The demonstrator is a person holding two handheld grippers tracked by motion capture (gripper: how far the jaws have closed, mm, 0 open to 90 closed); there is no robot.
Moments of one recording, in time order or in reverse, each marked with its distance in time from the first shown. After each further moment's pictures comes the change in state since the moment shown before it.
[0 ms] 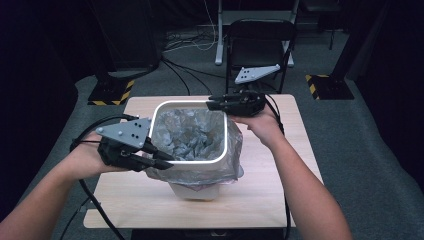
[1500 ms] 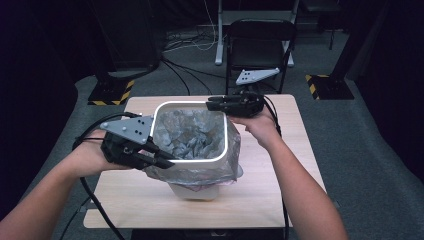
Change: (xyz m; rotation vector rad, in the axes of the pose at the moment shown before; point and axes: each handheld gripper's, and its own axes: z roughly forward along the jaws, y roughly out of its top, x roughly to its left) left arm 0.006 -0.001 0.003 0.003 -0.031 -0.038; right arm -0.008 -0.011 0.007 -0.036 0.018 0.041
